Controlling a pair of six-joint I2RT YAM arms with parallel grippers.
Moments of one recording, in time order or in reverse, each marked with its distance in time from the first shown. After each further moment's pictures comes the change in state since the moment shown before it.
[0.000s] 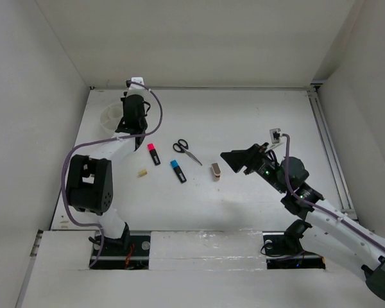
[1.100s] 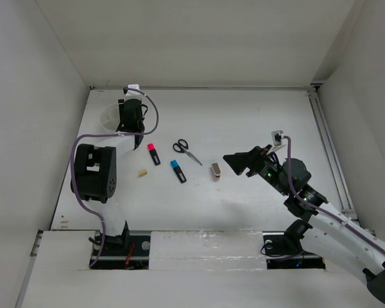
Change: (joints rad) left arm 0.068 0.154 -0.002 0.048 0.051 -0.064; right arm 0.000 -0.051 0.001 -0.100 0.022 -0.038
